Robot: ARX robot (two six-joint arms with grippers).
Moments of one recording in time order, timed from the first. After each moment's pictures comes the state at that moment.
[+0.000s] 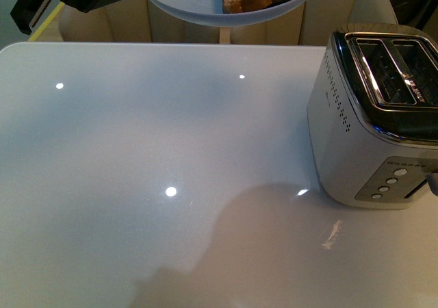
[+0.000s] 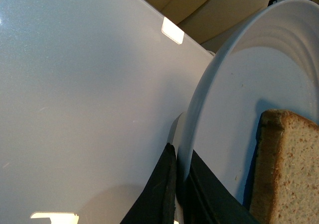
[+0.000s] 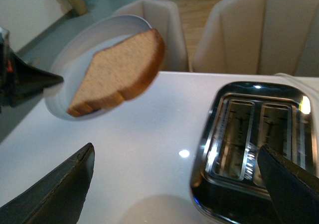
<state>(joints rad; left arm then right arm) -0.31 1.76 1.08 0.08 0.20 -0.81 0.04 0.90 0.48 0.18 -0.36 0.13</state>
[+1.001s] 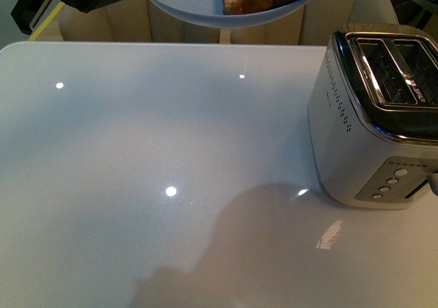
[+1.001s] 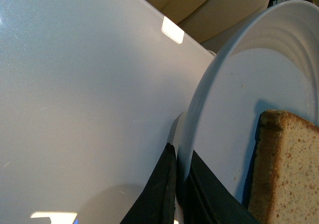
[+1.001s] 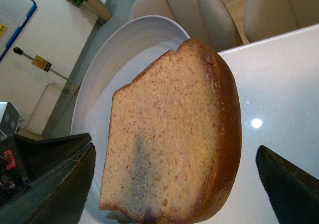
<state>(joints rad) -0.31 1.76 1.08 0.08 0.20 -0.81 0.26 1.51 0.77 0.47 -0.26 0.60</state>
